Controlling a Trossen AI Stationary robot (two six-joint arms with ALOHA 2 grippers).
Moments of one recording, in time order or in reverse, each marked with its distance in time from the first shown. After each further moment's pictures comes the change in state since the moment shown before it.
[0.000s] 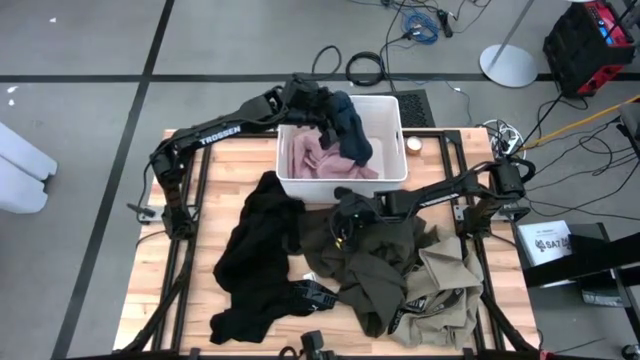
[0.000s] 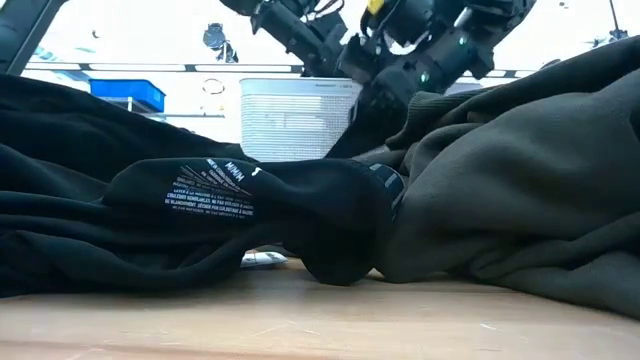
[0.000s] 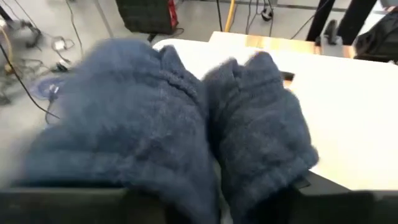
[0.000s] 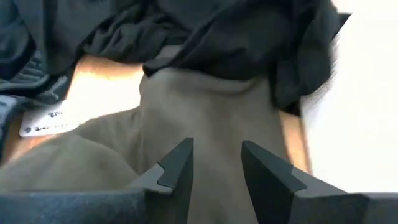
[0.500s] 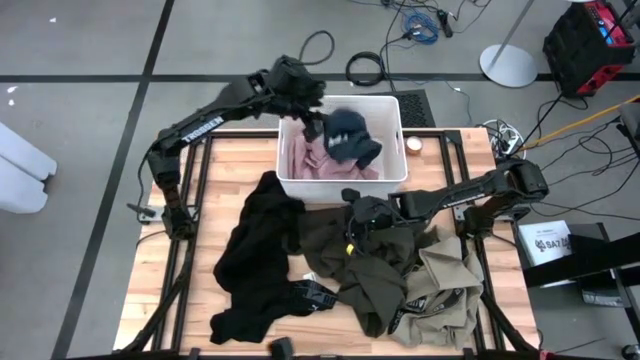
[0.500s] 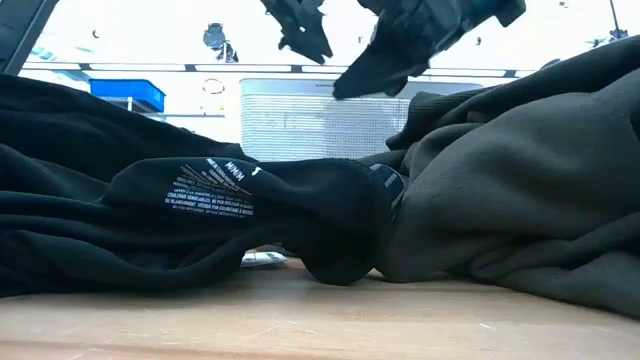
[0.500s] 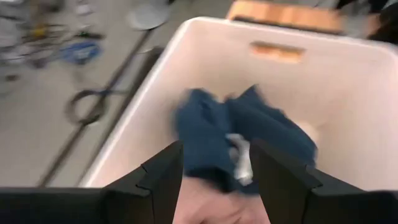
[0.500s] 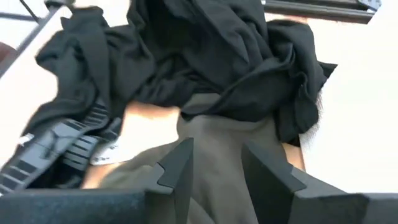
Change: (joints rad) left arm 0.000 -0.027 0.300 -0.476 -0.135 0.013; right arm 0.099 -0.169 0.027 -0.099 0.048 0.079
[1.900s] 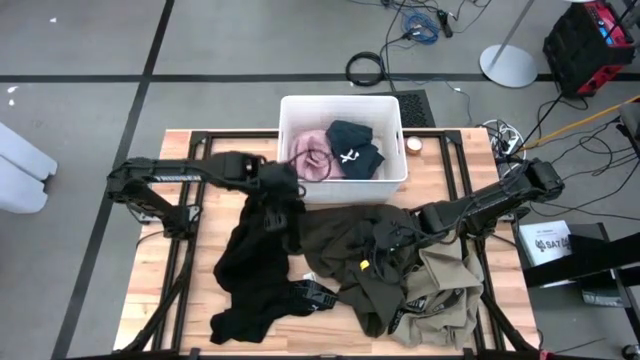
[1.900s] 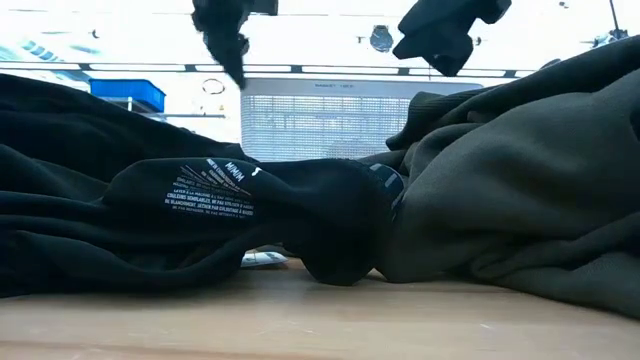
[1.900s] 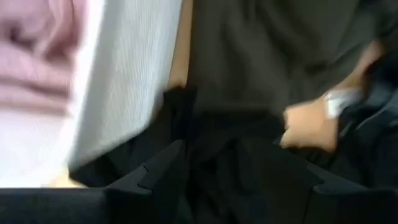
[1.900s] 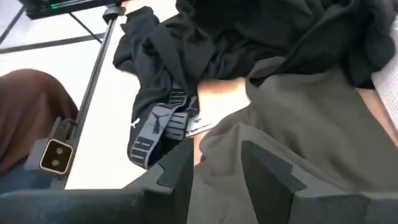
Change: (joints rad) left arm -0.446 -0.320 -0.662 -0.176 -0.069 -0.293; right arm 0.198 -0.127 -0.001 -0.201 0.033 0.367
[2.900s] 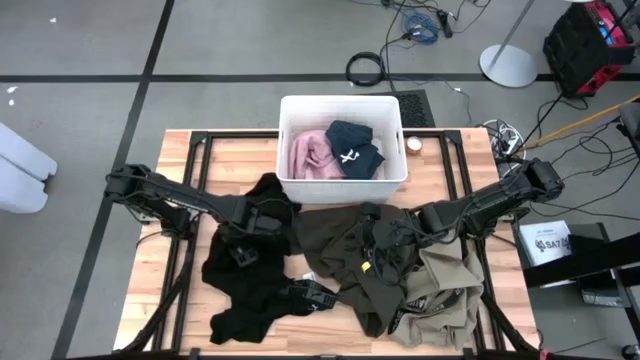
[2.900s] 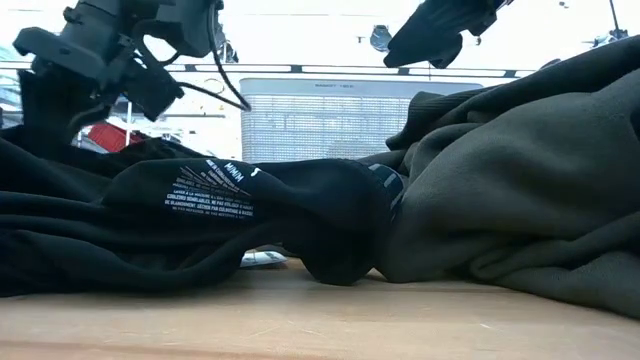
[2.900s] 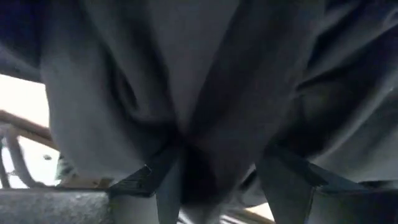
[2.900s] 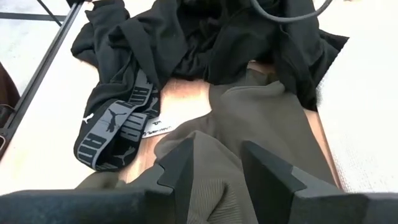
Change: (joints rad) left arm -0.223 -0.001 -0.436 -0.171 0.224 -0.612; right arm -0.014 0.000 -0.001 -0.008 0.128 -0.175
